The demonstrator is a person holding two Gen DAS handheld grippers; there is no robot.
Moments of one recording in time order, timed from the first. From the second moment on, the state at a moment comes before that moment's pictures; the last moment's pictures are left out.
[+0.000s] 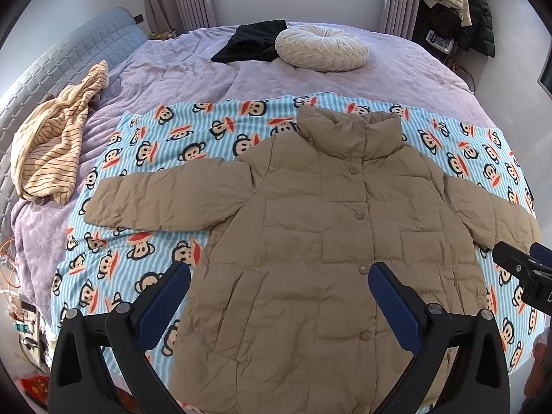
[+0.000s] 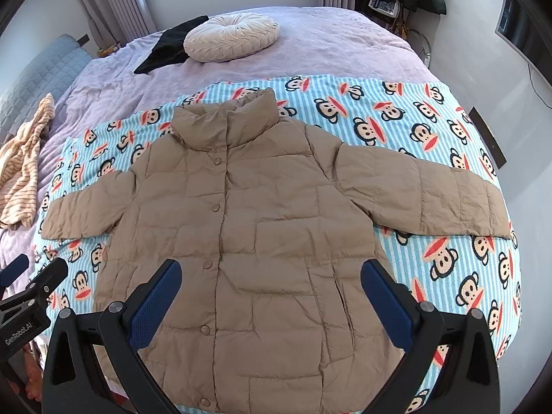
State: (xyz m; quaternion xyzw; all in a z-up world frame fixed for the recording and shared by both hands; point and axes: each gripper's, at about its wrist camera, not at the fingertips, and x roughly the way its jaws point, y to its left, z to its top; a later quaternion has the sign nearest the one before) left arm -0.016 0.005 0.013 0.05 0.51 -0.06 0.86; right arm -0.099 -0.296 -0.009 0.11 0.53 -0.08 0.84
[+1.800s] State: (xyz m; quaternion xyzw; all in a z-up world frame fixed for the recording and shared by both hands) left arm -0.015 -0.005 0.013 0.06 0.51 -0.06 0.86; right arm -0.098 -0.293 -0.006 0.11 0.53 -0.08 0.84
